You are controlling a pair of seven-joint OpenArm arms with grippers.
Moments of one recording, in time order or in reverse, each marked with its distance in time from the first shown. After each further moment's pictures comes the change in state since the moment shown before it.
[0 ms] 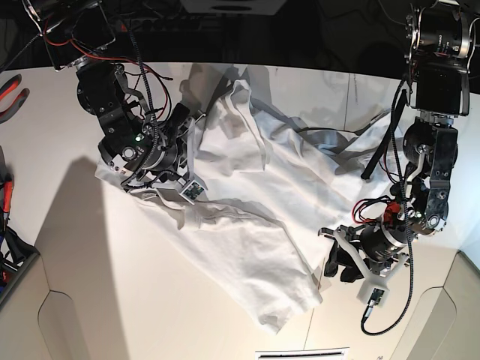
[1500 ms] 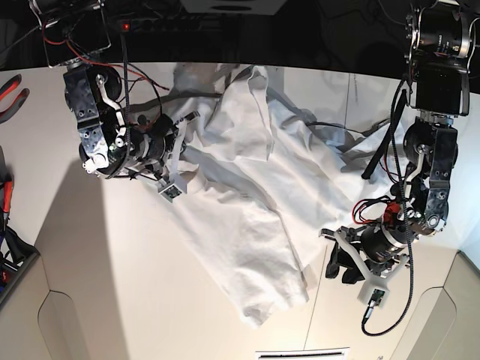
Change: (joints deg) left arm 0.0 0.0 0.0 0.0 1.0 0.4 -0.9; right arm -2.0 -1.4 9.6 1.3 13.7 2.2 -7.3
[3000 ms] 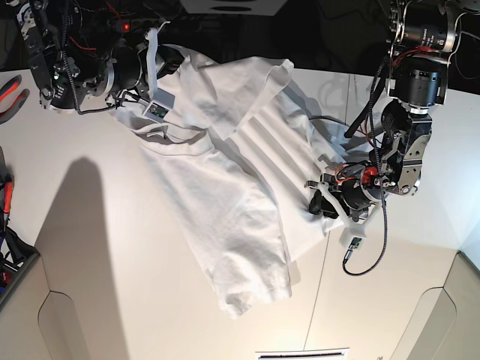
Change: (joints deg) left arm 1.1 4.1 0.1 -20.4 0.1 -2.1 -0.9; right arm -19.3 14.9 0.0 20.1 25.4 9.7 -12.9
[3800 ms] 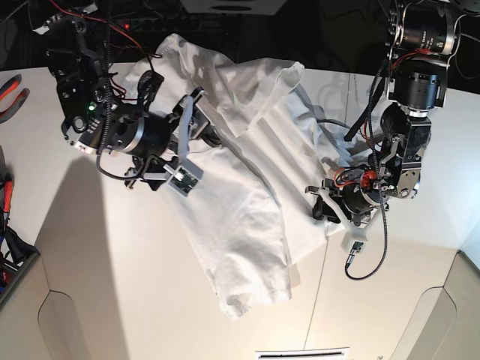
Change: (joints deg) left arm -0.7 0.5 0.0 0.0 0.8 1.2 -0.6; right arm 11.3 -11.1 -2.7 -0.3 -25.2 -1.1 23.4
